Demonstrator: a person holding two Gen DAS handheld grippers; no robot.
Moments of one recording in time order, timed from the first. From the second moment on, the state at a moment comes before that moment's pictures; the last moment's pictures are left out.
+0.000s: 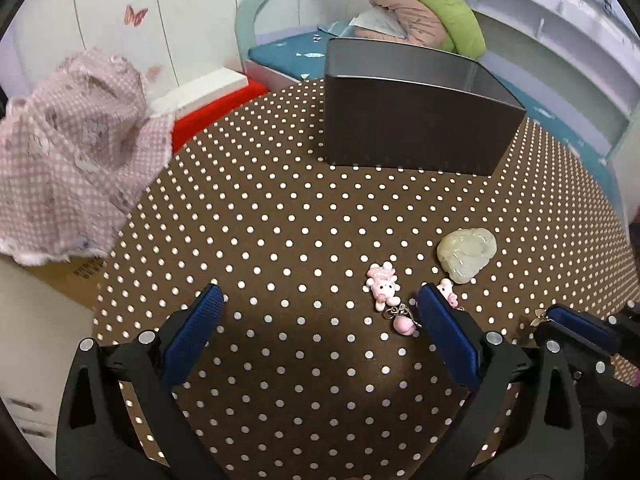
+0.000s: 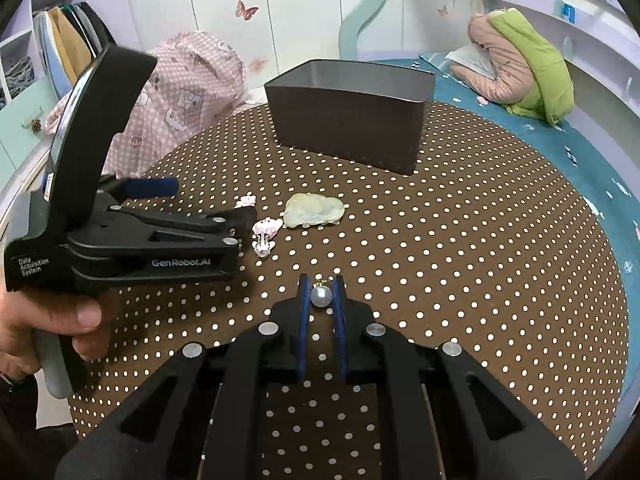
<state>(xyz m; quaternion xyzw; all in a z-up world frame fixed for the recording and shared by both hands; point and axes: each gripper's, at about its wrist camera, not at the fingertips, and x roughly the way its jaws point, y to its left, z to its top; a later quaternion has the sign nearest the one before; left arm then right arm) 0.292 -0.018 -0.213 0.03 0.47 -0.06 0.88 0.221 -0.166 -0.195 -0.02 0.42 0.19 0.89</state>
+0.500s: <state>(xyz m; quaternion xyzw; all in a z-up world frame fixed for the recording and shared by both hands) 0.275 -0.013 -0.200 0.00 0.46 -0.13 0.88 0.228 -0.180 -0.176 -0.02 0.40 0.19 0.90</state>
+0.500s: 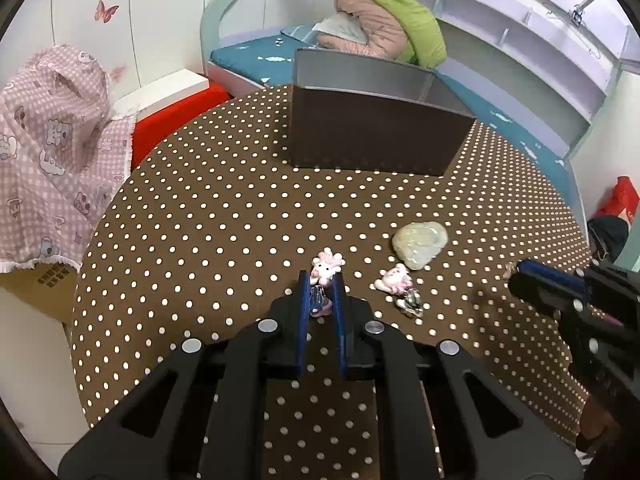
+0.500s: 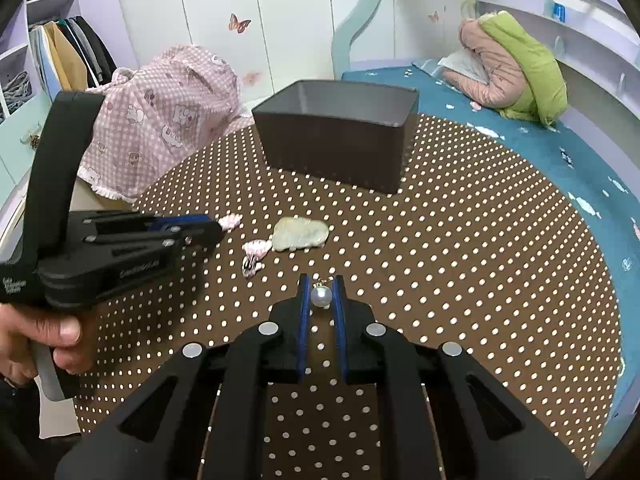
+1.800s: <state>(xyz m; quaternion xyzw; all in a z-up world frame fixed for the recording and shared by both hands) 0.340 -0.030 -0.005 0.01 0.26 -0.17 0.95 0.331 -0.177 -0.035 -0.05 0.28 0.20 0.94</state>
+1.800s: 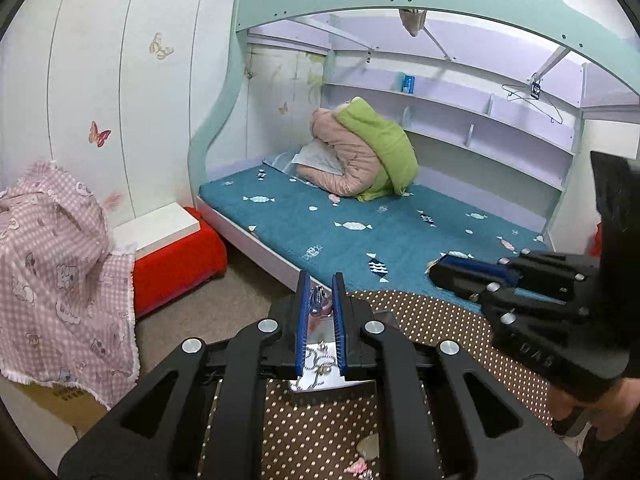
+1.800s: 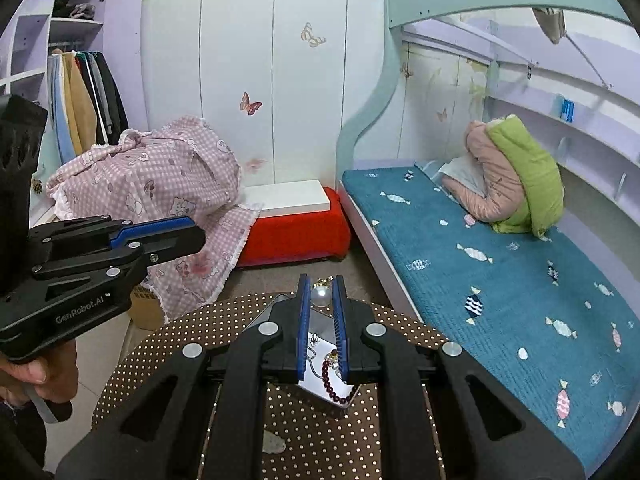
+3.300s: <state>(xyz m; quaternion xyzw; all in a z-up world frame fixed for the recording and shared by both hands) 0.367 -0.031 -0.031 0.02 0.28 -0.08 0.96 0.370 -0.189 -0.071 0.00 0.34 0.16 0.93</state>
